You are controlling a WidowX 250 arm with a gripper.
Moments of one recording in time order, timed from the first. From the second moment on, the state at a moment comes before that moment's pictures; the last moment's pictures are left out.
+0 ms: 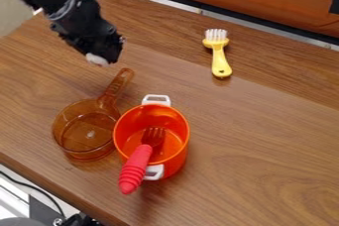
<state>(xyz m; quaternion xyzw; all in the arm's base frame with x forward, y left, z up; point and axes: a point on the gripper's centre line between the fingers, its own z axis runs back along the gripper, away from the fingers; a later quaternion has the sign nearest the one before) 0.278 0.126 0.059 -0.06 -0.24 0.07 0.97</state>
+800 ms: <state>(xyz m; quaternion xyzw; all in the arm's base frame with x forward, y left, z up) 0.200 0.100 0.042 -0.05 -0.22 -0.06 0.97</state>
